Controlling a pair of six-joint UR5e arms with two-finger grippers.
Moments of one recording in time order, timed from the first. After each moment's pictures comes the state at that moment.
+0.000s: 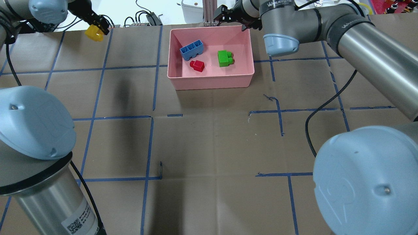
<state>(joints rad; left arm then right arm) -1.41 -2.29 -0.99 -1.23 1.52 0.65 1.67 -1.04 1.36 -2.38 -1.34 0.20</state>
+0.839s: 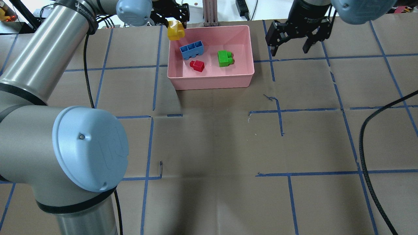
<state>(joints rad) -1.70 -2.35 -0.94 -1.16 1.43 -0.11 1.58 -1.38 1.41 -1.54 -1.57 -0.10</state>
